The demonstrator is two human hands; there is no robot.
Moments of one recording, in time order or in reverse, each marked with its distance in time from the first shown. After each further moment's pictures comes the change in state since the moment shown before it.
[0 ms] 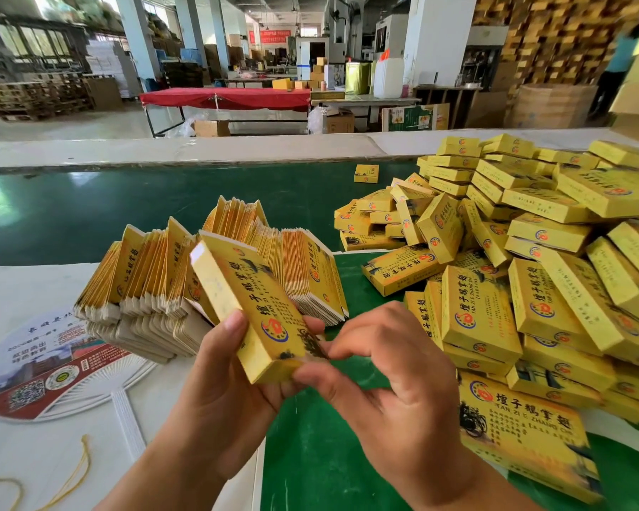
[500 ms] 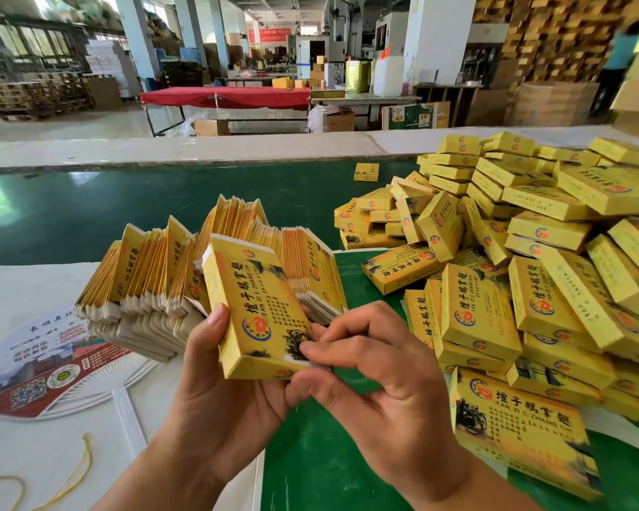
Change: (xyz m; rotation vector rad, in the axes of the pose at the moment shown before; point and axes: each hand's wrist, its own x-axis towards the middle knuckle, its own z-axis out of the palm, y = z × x) left_hand 0.000 0.003 0.000 -0.335 -0.227 -0.195; right_hand -0.004 0.001 0.003 0.255 -0.092 0.116
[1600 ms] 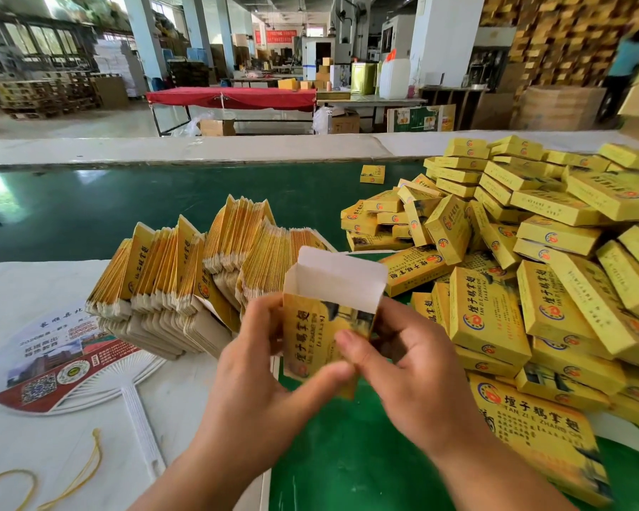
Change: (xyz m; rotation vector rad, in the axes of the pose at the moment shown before) left_hand -0.003 -0.012 -0.009 1.619 0.385 0.533; right_hand 0.010 0.006 -0.011 0.113 -0.099 0.400
